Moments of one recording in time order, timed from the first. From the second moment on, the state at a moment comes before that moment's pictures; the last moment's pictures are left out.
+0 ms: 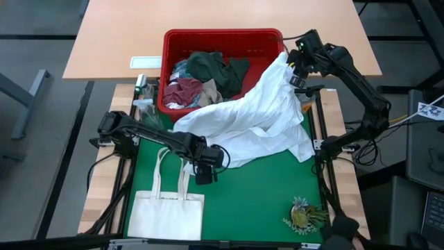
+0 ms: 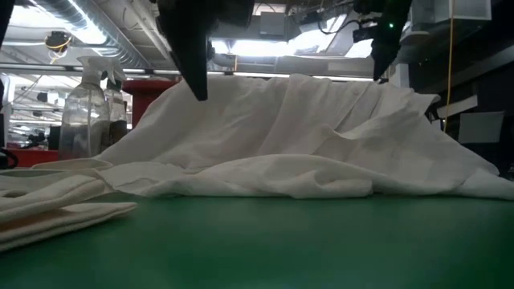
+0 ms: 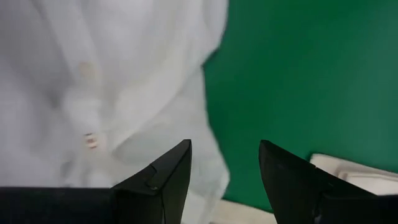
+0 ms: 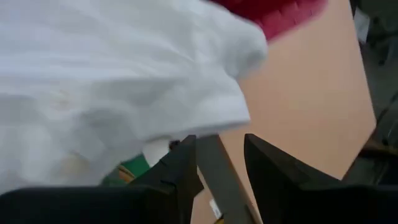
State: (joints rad) left arm -0.21 1.79 1.49 -1.01 -0.11 -0.42; right arm -0.87 1.44 1.66 -1.18 0.30 -0.62
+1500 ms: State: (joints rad) left arm -0.23 1.79 1.08 -0.56 -0.18 -0.51; right arm 0.28 1.21 1.20 -1.38 0.20 0.24
